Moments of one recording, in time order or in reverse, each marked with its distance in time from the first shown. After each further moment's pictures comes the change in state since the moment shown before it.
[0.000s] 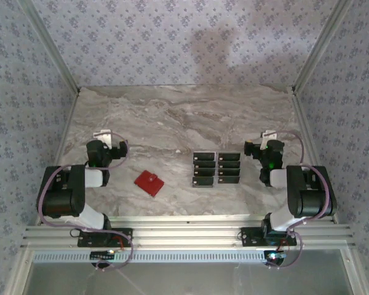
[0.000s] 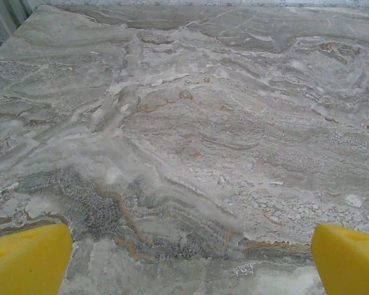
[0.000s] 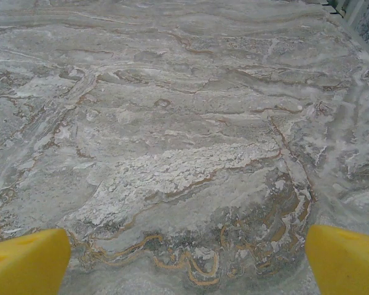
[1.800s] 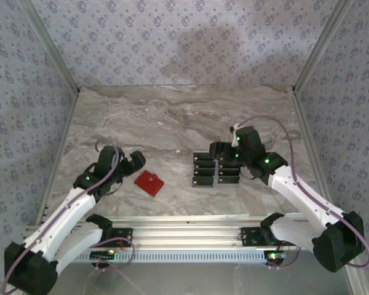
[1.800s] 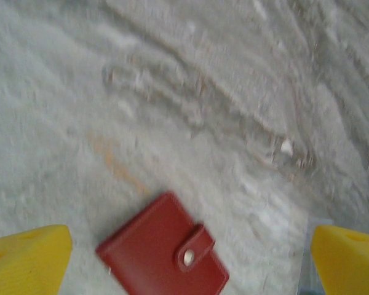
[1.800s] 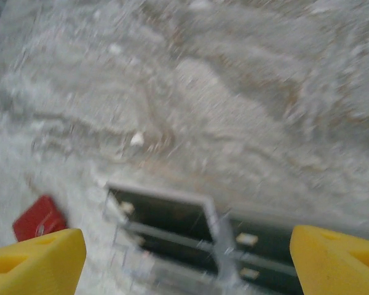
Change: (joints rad) left arm -0.487 -0.742 0.166 -1.304 -0.117 -0.884; right arm 0.607 -0.457 0.457 -1.186 -0.055 0.512
